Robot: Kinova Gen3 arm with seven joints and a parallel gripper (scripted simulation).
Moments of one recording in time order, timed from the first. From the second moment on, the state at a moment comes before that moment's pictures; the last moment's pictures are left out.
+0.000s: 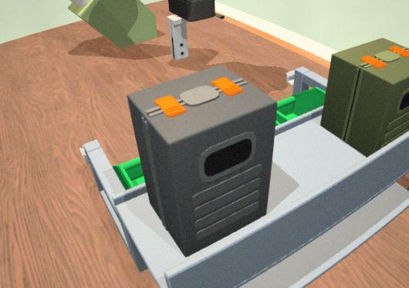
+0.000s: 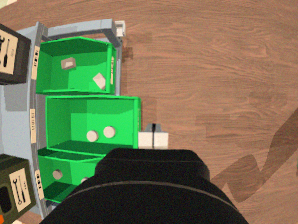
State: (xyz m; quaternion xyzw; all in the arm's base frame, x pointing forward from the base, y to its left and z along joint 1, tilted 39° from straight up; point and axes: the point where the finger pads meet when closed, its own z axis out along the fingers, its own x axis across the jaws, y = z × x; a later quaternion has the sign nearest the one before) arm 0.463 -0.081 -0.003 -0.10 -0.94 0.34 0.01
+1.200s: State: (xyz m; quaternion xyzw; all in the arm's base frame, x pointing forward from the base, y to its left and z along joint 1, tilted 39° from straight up) arm 0.462 -0.113 -0.044 -0.10 -0.94 0.33 0.01
